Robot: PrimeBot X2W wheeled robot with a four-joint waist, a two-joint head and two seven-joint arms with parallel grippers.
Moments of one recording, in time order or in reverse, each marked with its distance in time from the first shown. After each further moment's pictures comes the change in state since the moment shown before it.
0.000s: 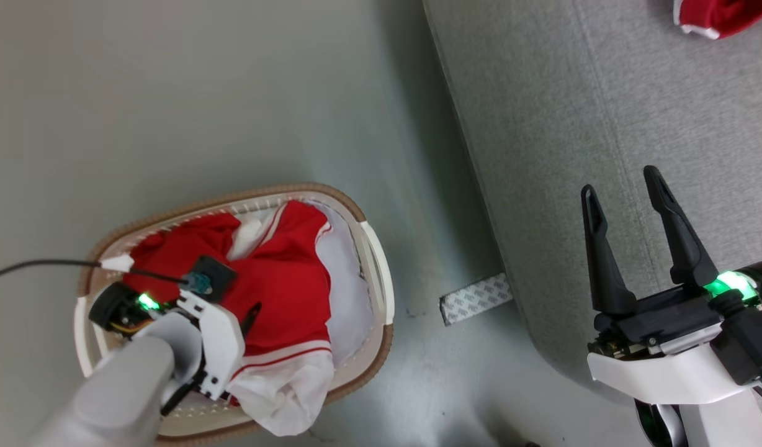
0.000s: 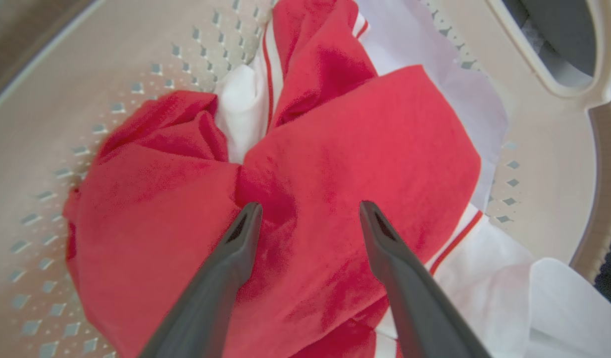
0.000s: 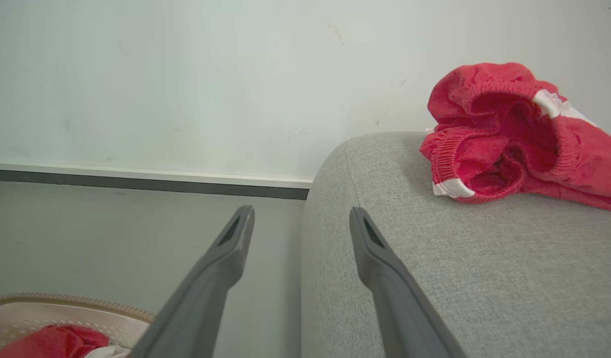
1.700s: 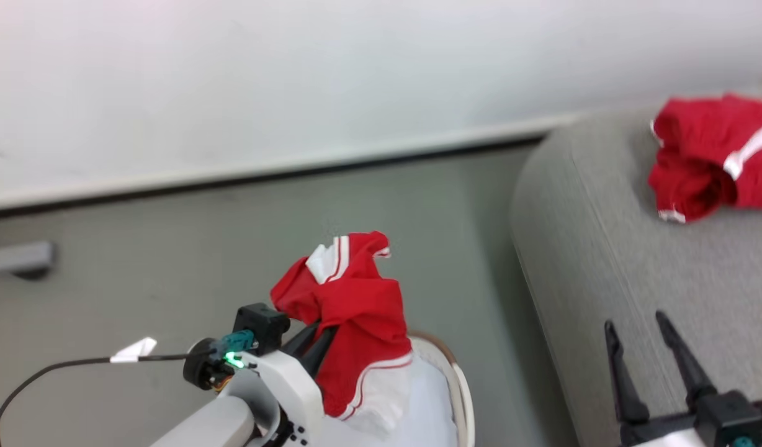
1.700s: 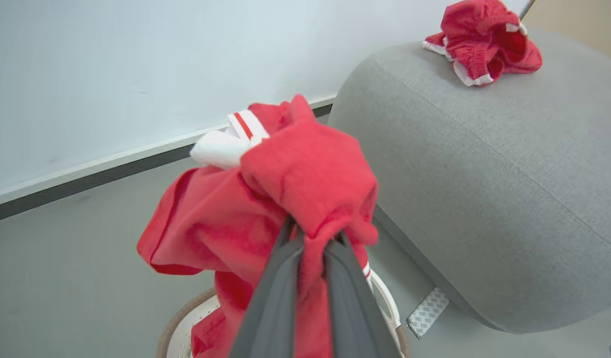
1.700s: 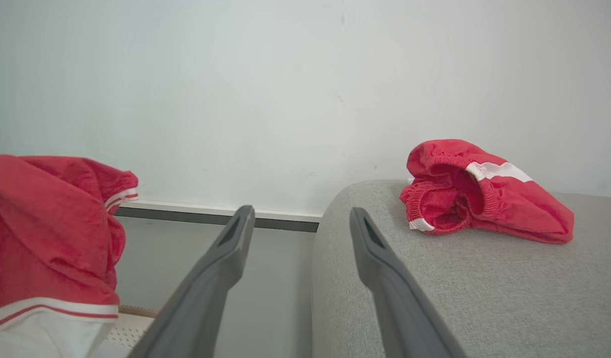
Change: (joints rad) left arm 0.148 -0.068 -0.096 -0.265 -0.328 0.135 -0.267; right arm 0.225 0.001 -0.139 0.239 -0.104 0.000 0.000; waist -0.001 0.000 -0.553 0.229
